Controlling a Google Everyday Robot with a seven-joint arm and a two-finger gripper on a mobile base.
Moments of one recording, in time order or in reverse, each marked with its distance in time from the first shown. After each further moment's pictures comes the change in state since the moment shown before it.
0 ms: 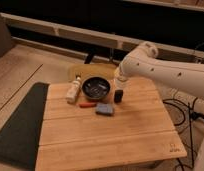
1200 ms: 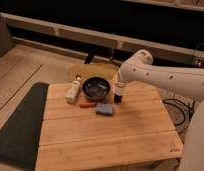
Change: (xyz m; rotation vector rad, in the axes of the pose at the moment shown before) arm 0.023 0.004 0.042 -0.019 0.048 -0.022
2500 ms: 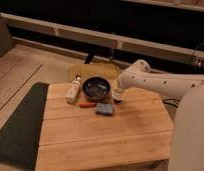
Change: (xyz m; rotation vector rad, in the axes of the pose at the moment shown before) arm 0.024 0.003 0.063 -0.055 0.016 -0.025
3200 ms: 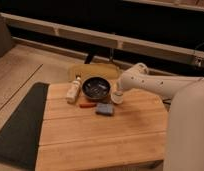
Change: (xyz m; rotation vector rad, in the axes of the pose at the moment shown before) arm 0.018 -0.005 0.027 -0.017 0.066 0.016
